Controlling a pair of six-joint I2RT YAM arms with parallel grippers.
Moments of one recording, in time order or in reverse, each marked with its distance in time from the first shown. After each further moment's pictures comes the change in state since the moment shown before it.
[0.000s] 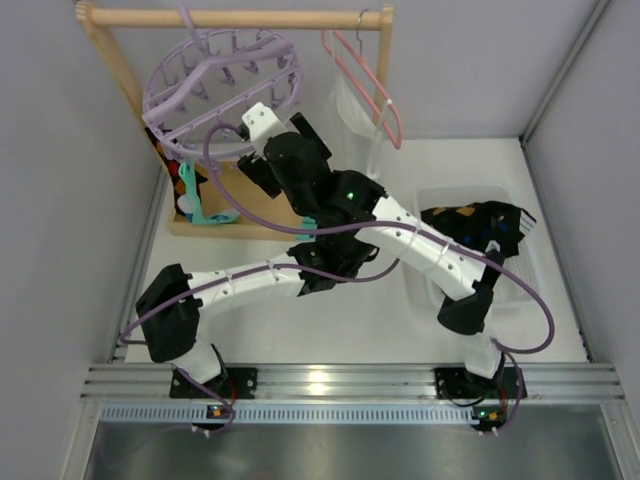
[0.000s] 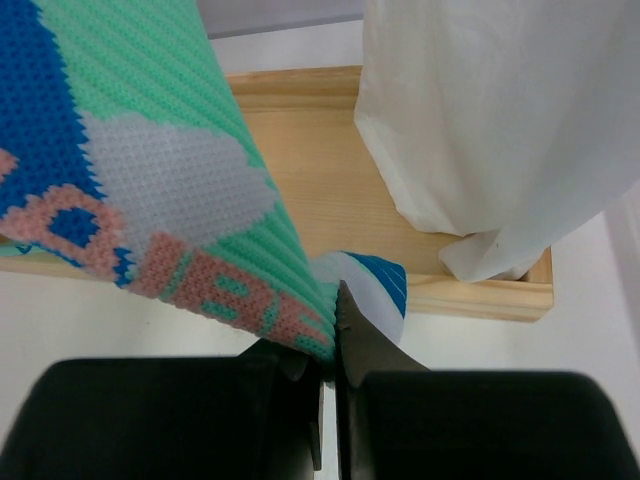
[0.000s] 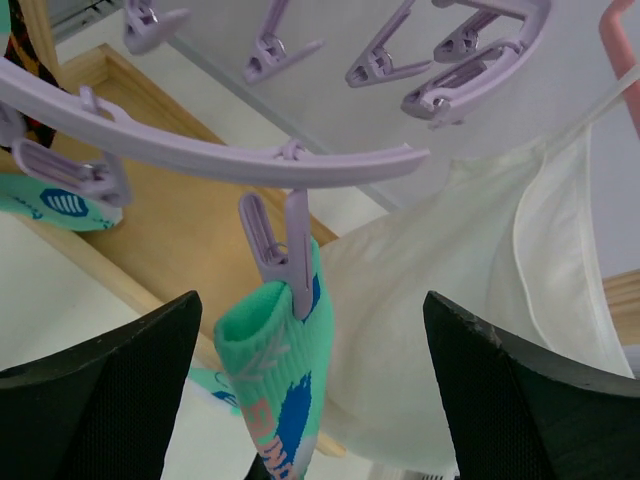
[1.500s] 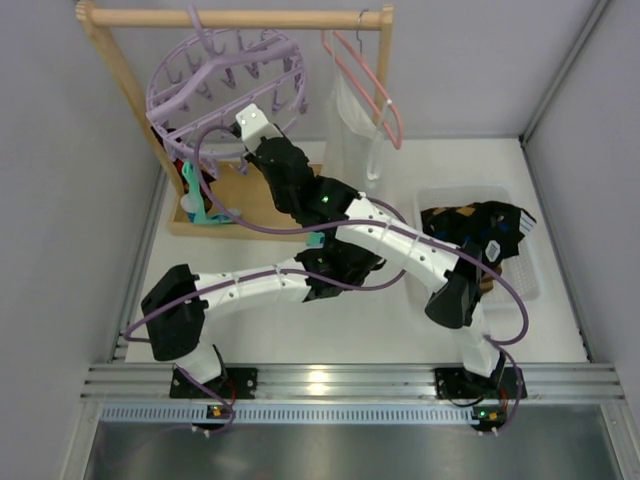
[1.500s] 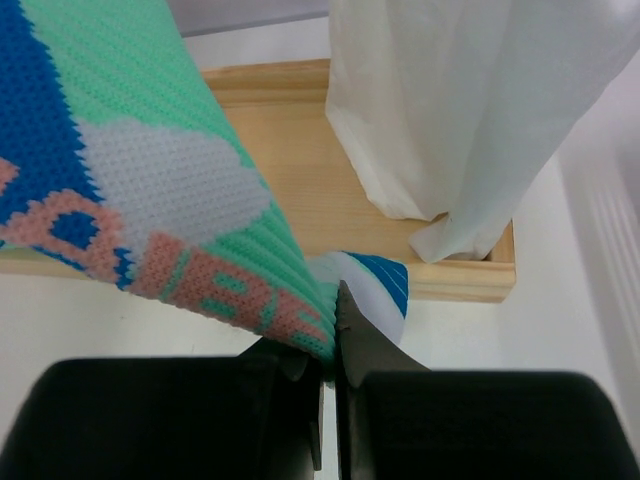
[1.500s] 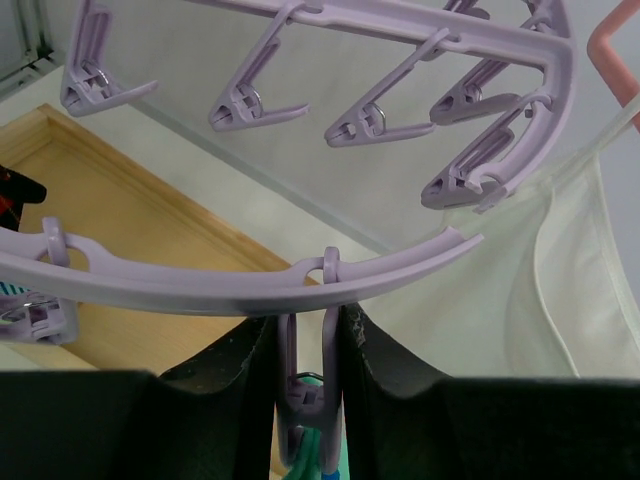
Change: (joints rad) left arm -0.053 0.036 0.026 0.001 -0.025 -0.020; right arm -0.042 0.096 -0.085 0.349 0.073 -0.108
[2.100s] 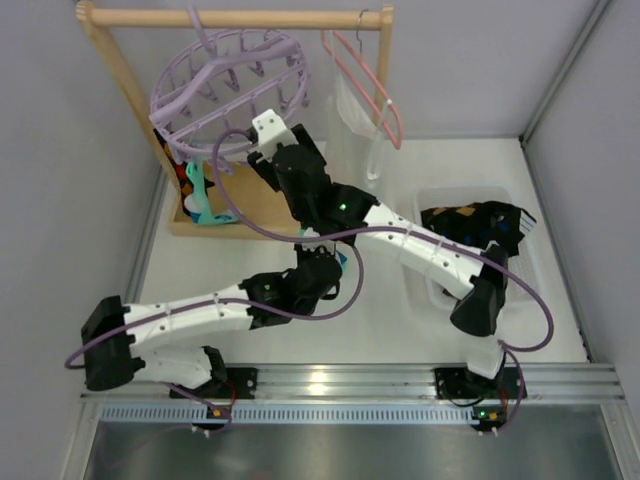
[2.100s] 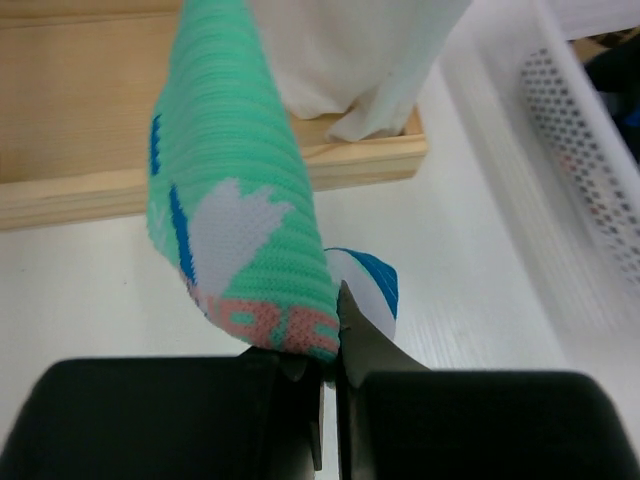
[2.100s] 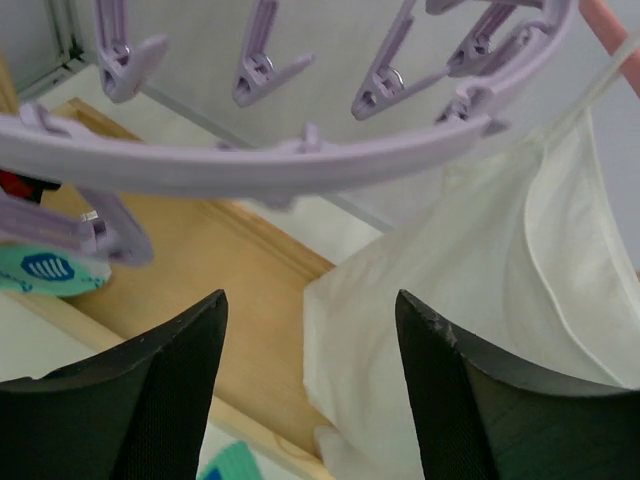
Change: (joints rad) left arm -0.049 -0.344 -0.314 -0.013 0.294 -0.116; right arm 0.009 -0.124 -0.177 0.059 -0.030 0.068
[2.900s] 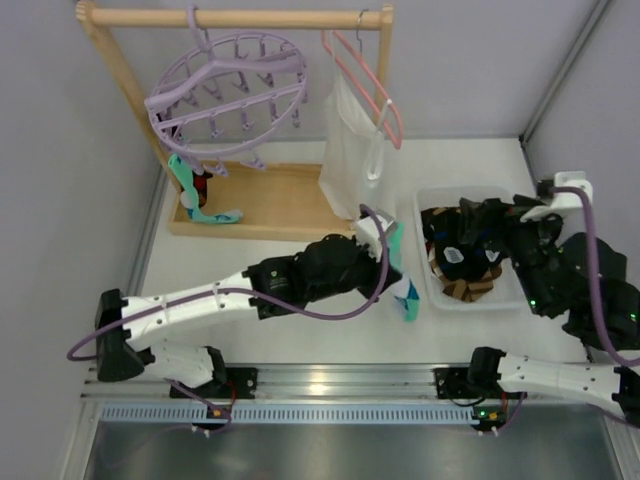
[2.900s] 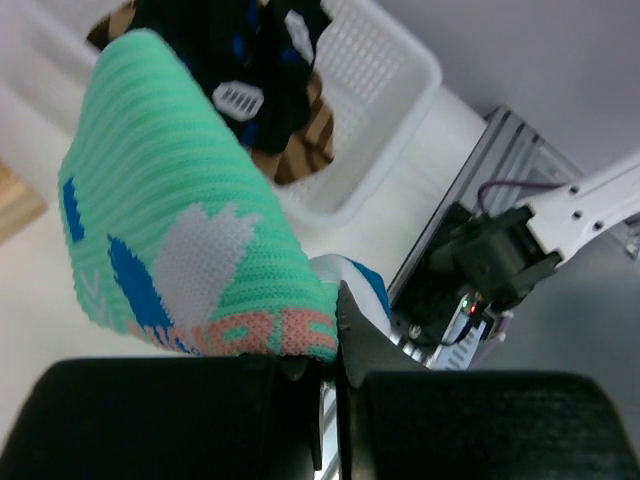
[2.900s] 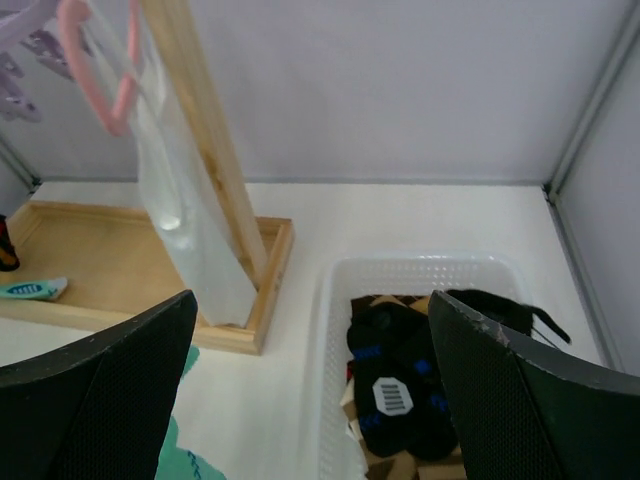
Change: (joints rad) left arm -0.062 -0.010 0.231 -0.017 0.724 0.081; right arm 0.078 -1.228 -0.763 -0.288 0.274 0.304
